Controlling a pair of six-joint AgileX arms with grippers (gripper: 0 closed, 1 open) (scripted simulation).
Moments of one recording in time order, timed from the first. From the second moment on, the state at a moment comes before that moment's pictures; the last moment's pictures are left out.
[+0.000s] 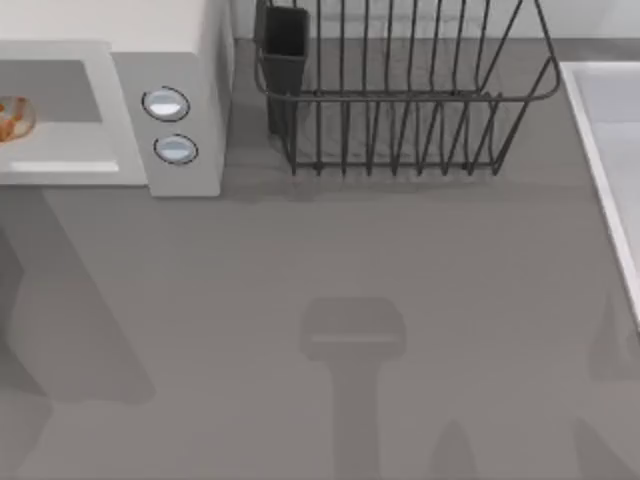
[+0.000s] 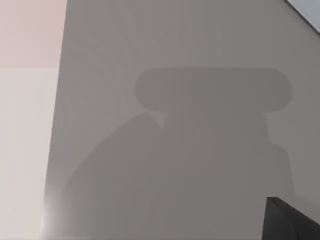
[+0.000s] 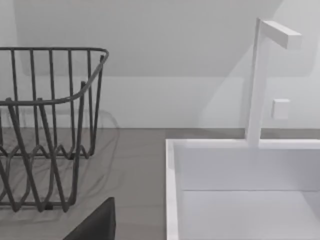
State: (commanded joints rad) left arm 0.88 1.57 0.75 -0.20 0.59 0.74; right arm 0.00 0.00 0.00 0.00 0.00 0.00
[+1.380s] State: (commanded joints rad) left arm 0.42 1.20 0.43 -0.09 0.31 0.32; right arm 0.00 0.00 0.00 0.00 0.00 0.00
